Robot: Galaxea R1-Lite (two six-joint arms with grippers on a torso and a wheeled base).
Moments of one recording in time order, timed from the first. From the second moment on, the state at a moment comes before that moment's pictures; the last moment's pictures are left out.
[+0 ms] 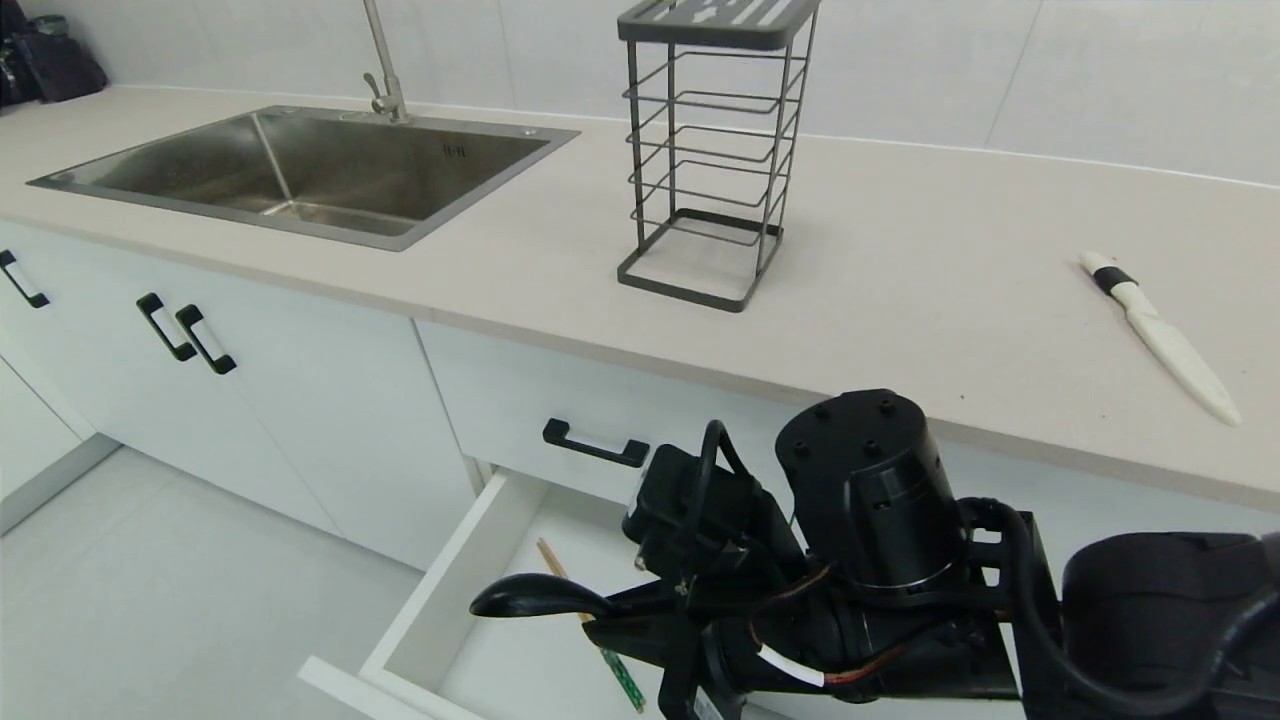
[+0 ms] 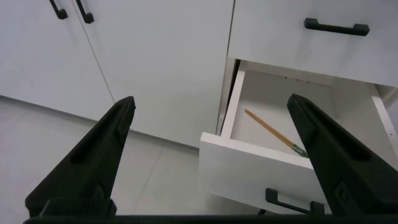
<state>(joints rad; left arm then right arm) 0.00 0.00 0.00 0.00 -0.06 0.00 1.00 1.82 -0.86 -0.43 0.26 -0.12</state>
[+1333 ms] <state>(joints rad) 0.00 0.00 0.00 0.00 -0.06 0.00 0.96 1.82 -0.79 -0.45 0.21 -0.11</state>
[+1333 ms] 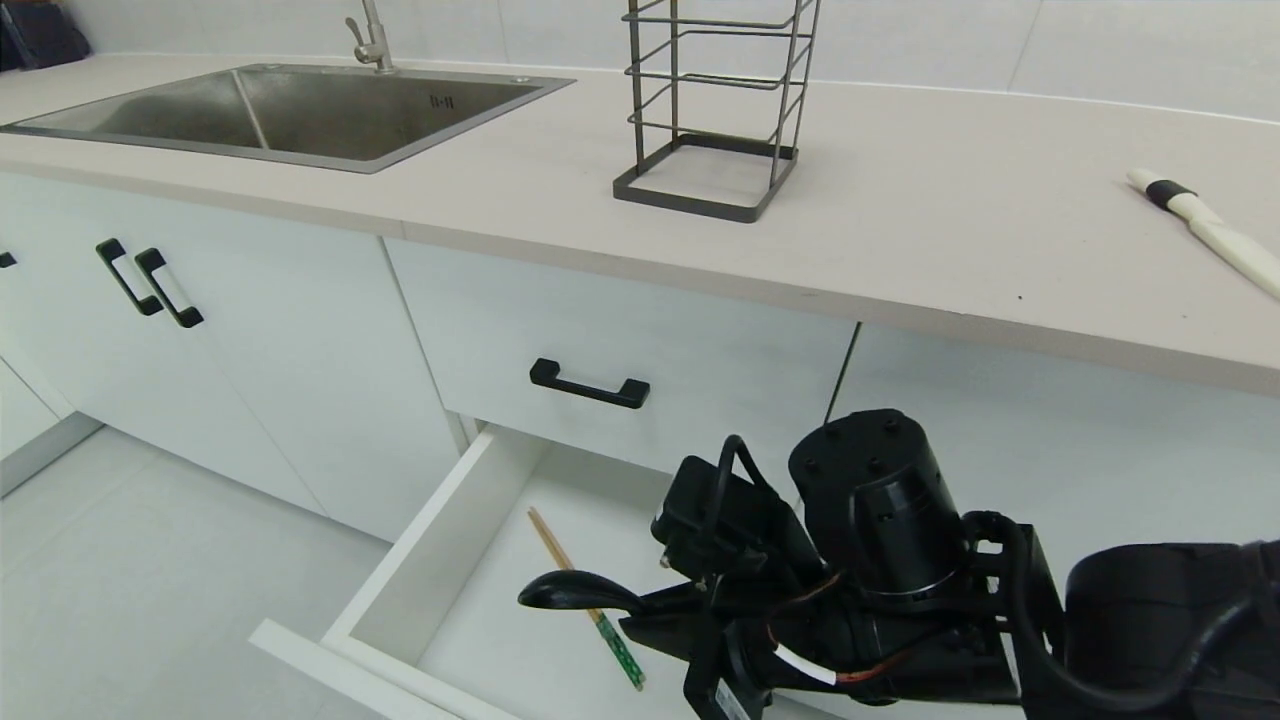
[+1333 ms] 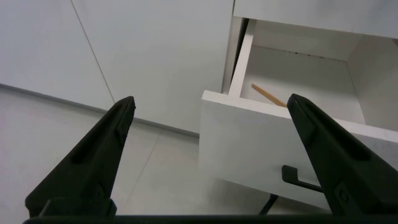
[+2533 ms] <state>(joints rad) 0.00 0.00 0.00 0.00 -0.06 0.00 1.02 2.19 -1.20 -0.36 -0.02 -0.07</state>
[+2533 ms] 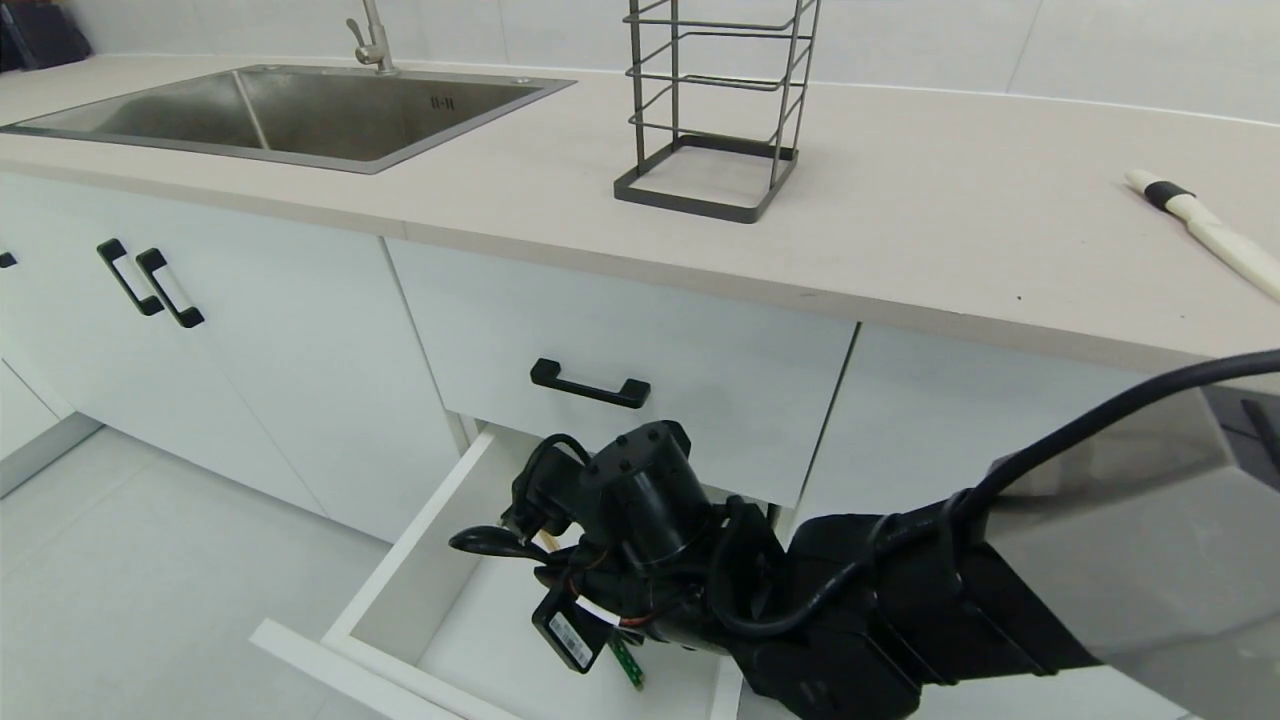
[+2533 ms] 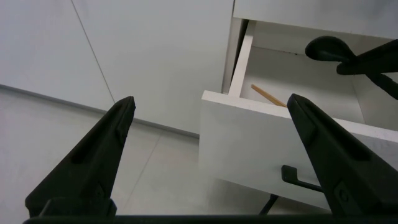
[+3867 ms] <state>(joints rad) 0.00 0.00 0.00 0.00 -0.06 0.00 0.98 2.37 -1.37 -0.27 -0.10 -0.05</state>
